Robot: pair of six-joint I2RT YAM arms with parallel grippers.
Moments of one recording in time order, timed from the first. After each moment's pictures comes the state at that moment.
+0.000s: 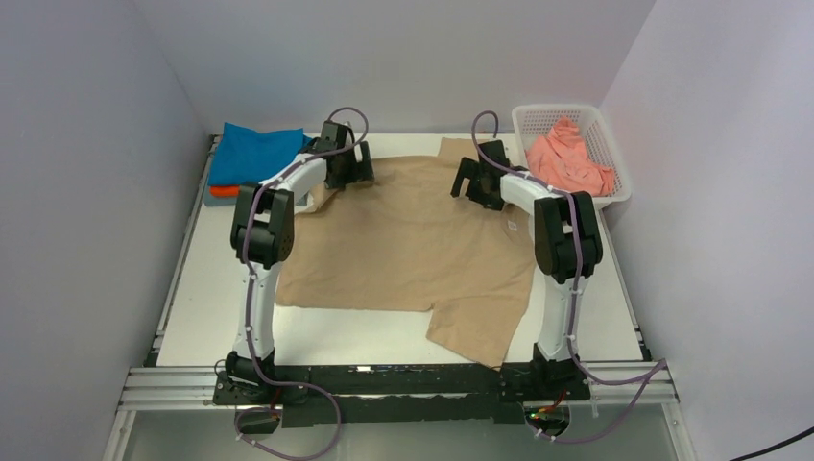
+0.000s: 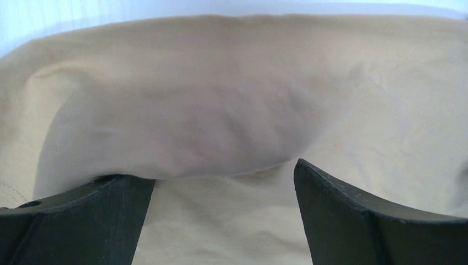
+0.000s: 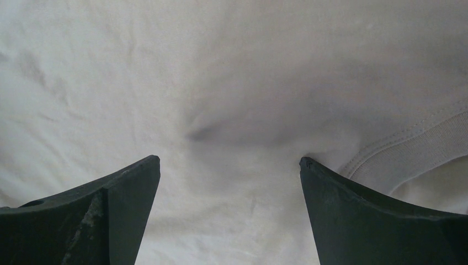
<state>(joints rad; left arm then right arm) -0.27 2.27 1.79 -0.38 0.07 -0.43 0.23 2.05 1.41 -0.29 0.04 0.51</state>
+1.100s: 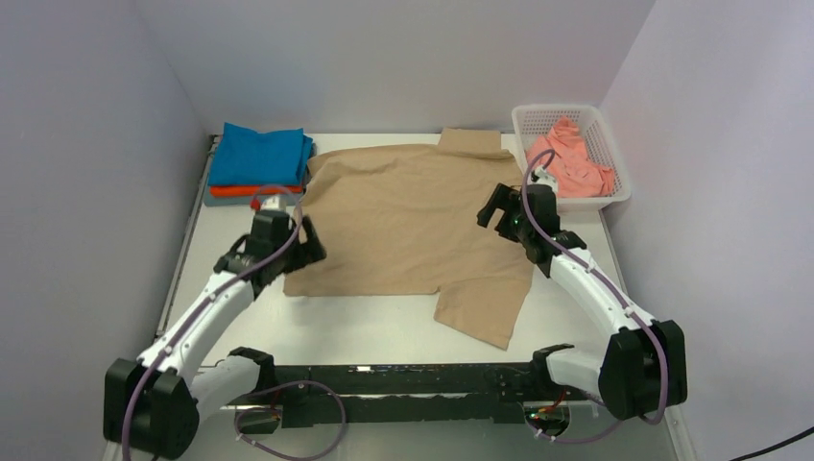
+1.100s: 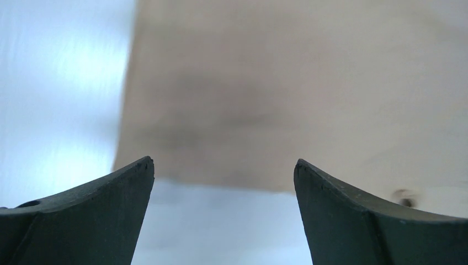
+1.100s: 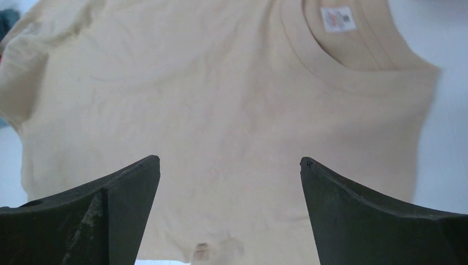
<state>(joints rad) -0.27 1.06 0.76 -0.42 -0.05 -0.57 0.24 1.20 0.81 -0.20 0.08 0.56</state>
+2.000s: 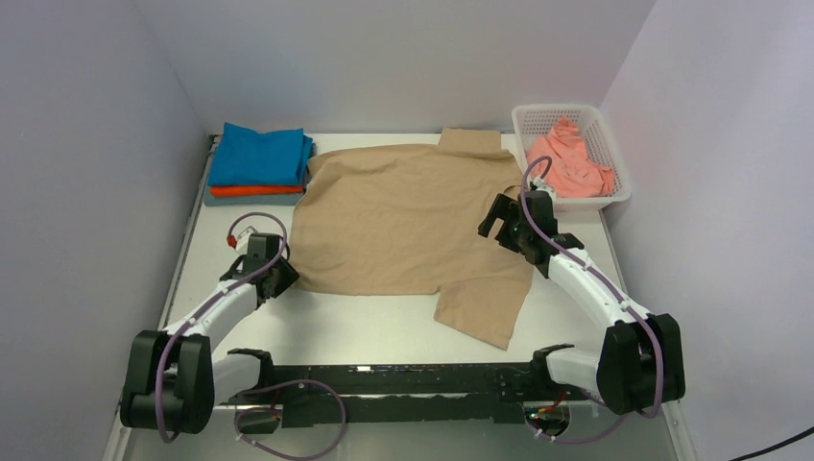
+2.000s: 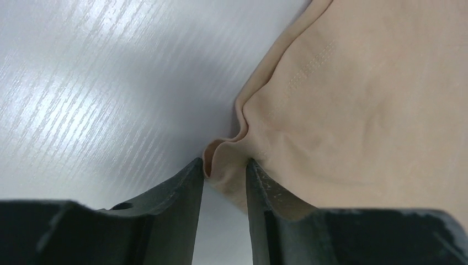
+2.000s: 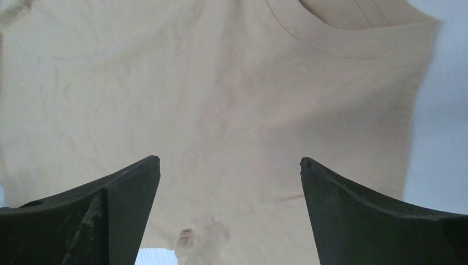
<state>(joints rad) -0.11 1.14 0.44 -0.25 -0.18 -0.82 0.21 1.21 0.74 -0.25 0.07 0.60</state>
